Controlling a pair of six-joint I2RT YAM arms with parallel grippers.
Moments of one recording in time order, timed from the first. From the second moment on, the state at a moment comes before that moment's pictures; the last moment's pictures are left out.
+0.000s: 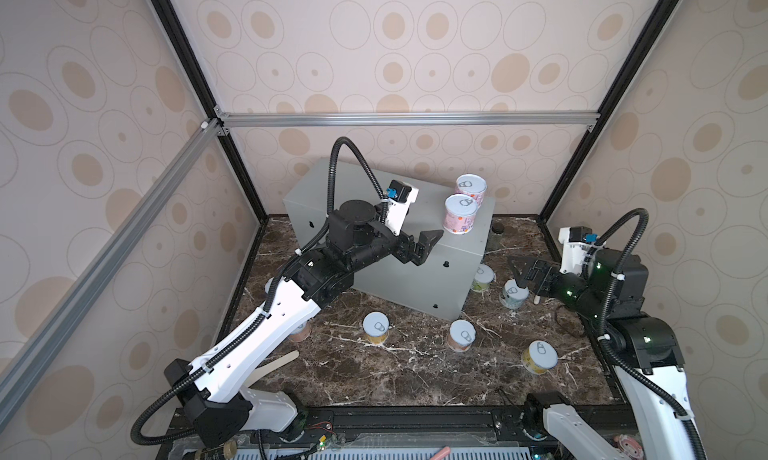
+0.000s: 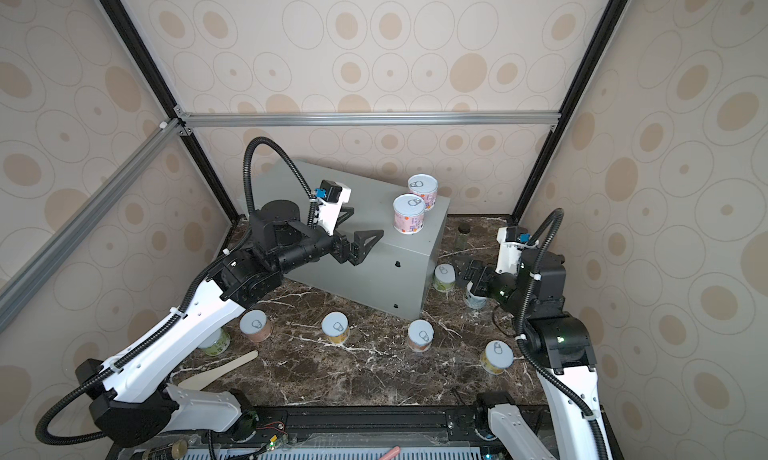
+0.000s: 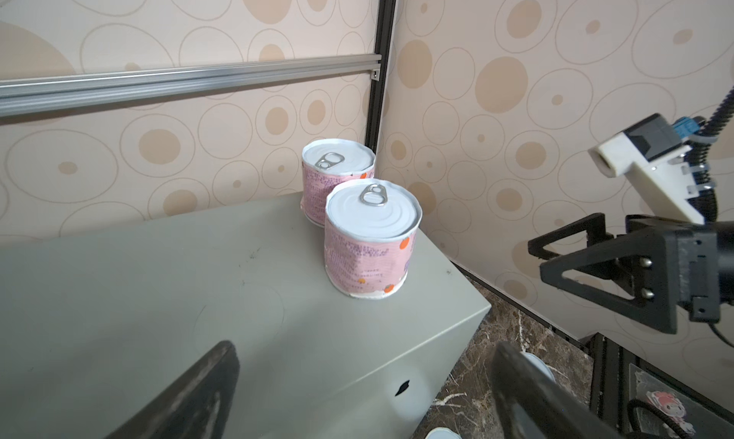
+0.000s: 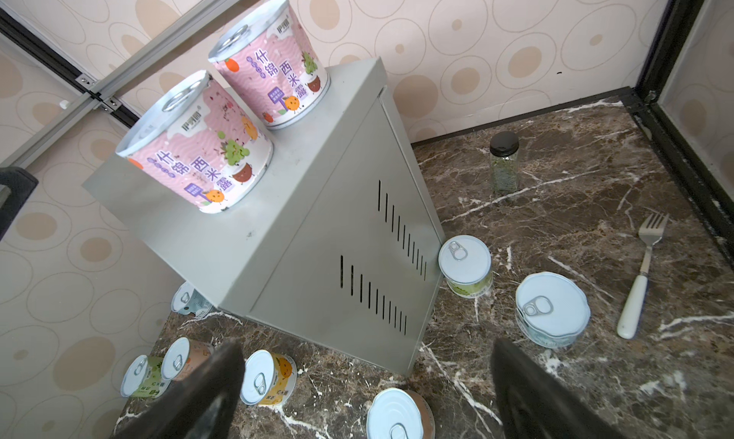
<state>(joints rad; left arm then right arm) -0.75 1.32 1.52 -0.36 0.10 -0.09 0.08 0.79 1.22 -0.84 -0.23 0.37</state>
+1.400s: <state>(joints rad) -0.72 1.02 0.77 -0.62 -0.52 -0.76 0.08 0.63 0.58 -0.81 -0.39 0.49</state>
